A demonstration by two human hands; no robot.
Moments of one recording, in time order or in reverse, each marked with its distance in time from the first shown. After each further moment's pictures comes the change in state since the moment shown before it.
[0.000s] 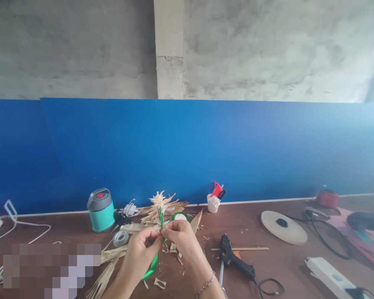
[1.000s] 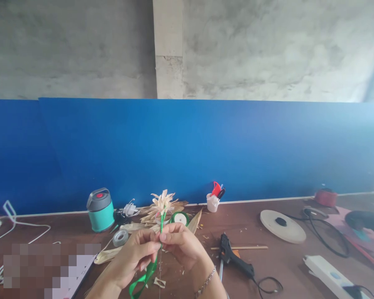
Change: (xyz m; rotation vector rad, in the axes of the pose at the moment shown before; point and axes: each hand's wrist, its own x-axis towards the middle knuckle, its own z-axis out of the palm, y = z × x) left_hand -0.002 0.018 -0.020 -0.620 -0.404 -0.316; right_hand -0.006 0.003 -0.005 0.485 -0.444 0.054
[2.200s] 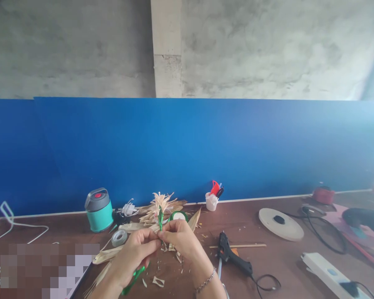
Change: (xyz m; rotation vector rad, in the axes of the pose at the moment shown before) left_hand 0.006 -0.005 0.004 0.253 0.201 -0.049; right_hand 0.003 -0.005 0.000 -0.581 0.362 0.009
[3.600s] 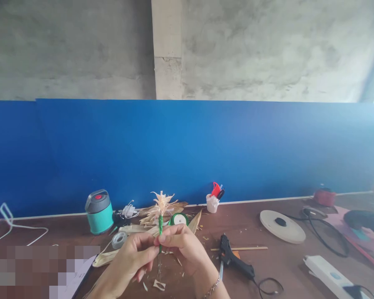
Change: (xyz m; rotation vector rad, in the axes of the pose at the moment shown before) left_hand -0.015 0.014 -0.006 -0.038 -0.160 0.013; right_hand -0.015 -0.008 0.003 0.482 -0.203 0.040
